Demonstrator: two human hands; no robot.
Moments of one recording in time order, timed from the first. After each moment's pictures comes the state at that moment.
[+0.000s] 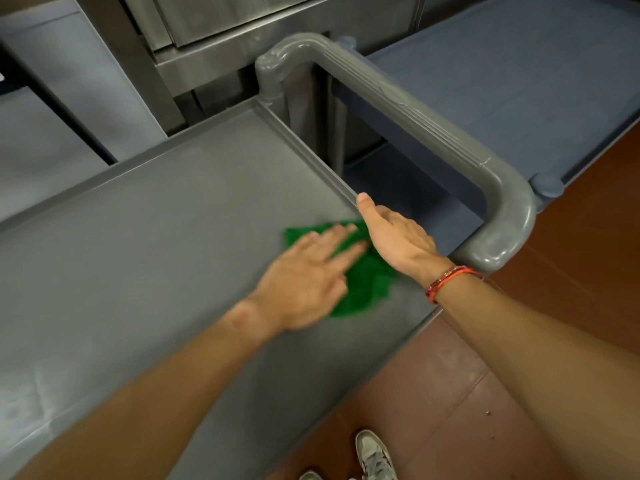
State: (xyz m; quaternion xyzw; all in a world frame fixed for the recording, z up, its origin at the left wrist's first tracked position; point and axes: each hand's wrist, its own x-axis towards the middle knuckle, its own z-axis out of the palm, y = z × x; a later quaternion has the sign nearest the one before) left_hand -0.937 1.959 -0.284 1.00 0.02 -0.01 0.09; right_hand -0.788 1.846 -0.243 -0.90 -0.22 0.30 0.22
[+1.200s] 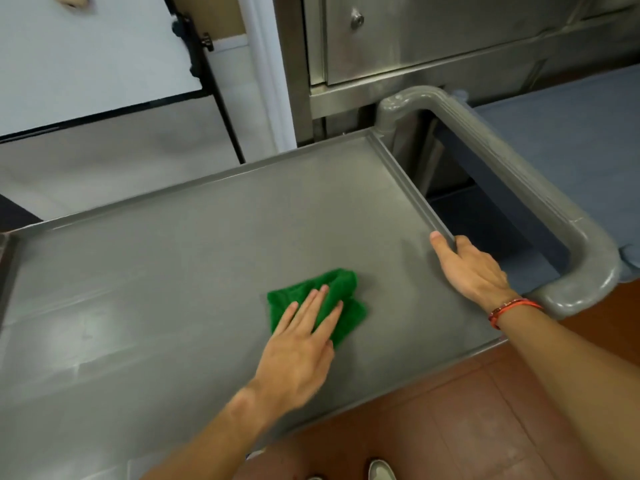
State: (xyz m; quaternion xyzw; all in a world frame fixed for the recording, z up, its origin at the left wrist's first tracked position) left_hand -1.107 1.912 -0.283 0.95 0.27 0.02 0.16; right_hand -0.802 1.842 -0.235 -0.91 -0.26 0.27 0.15
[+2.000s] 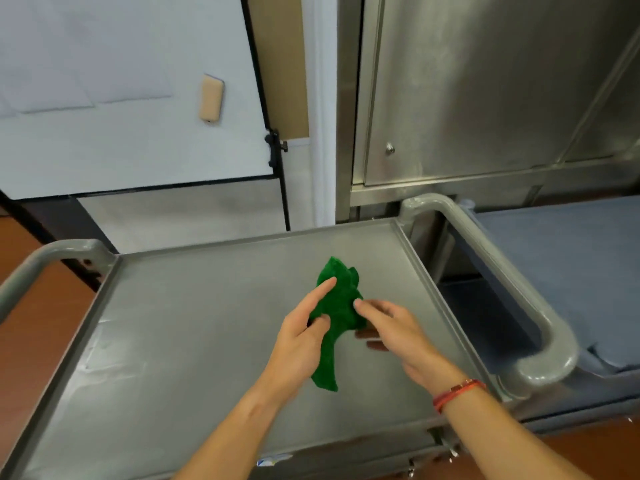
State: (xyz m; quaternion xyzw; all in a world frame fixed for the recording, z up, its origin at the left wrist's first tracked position) left_hand -1.101 1.880 -0.115 0.60 0.39 0.35 0.60; right_hand -0.937 1.845 -0.133 -0.68 -0.31 0.49 0.45
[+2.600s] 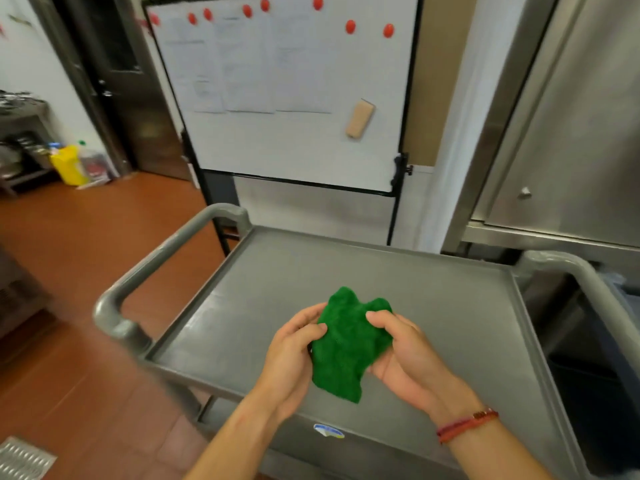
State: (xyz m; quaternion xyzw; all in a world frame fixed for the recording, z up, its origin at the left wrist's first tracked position) left_hand -1.202 1.825 -0.103 0.31 0.42 0.55 0.65; right_hand -1.039 1.838 -0.082 -0.36 -0.27 0.76 0.46
